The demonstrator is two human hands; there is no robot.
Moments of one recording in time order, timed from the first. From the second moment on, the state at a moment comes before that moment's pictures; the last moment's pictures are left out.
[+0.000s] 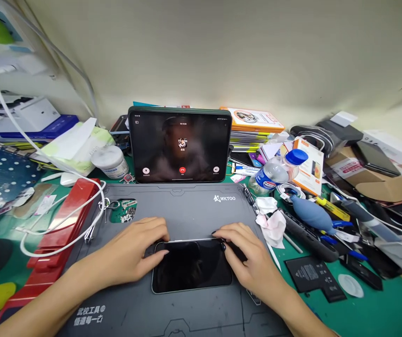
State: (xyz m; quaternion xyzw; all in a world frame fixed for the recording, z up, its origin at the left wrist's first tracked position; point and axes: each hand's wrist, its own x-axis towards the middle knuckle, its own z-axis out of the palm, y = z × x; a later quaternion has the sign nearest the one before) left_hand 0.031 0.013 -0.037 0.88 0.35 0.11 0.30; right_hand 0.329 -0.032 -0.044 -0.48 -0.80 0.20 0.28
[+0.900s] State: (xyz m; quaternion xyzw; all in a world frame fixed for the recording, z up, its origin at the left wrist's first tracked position) left_hand 0.028 -0.005 -0.031 0.88 0.39 0.01 0.27; right_hand 0.351 -0.043 -0.017 -0.49 -0.82 0.27 0.15
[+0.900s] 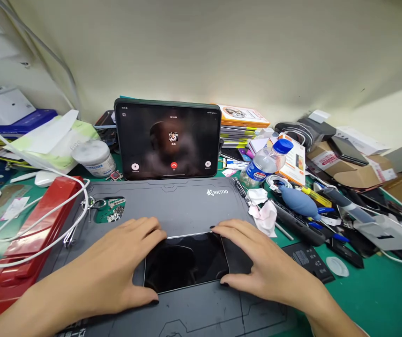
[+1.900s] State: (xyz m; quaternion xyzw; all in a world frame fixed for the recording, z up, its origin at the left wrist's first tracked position) left_hand 0.029 -0.027 -0.056 0.88 0.42 0.09 0.23; right_hand 0.353 -0.032 -0.006 -0.53 -0.44 0.67 0.28
